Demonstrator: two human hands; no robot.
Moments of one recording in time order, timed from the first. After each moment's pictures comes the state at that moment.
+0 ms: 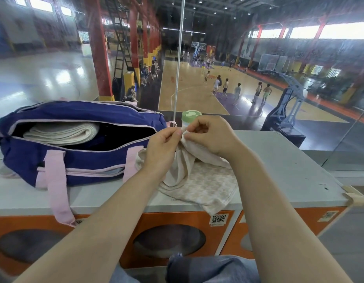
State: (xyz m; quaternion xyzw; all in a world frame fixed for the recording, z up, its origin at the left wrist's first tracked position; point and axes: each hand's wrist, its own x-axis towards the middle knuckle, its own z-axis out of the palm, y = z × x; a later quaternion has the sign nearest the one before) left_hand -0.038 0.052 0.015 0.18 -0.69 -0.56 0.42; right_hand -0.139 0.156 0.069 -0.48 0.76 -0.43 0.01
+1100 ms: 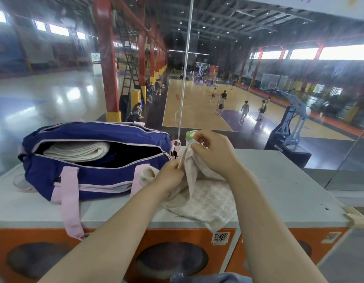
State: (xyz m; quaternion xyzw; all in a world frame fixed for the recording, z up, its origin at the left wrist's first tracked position) left_hand -0.044 0.043 0.000 0.22 -0.73 -0.62 0.21; right_hand -0.132 0.156 0.079 -0.47 0.78 -0.40 -0.10
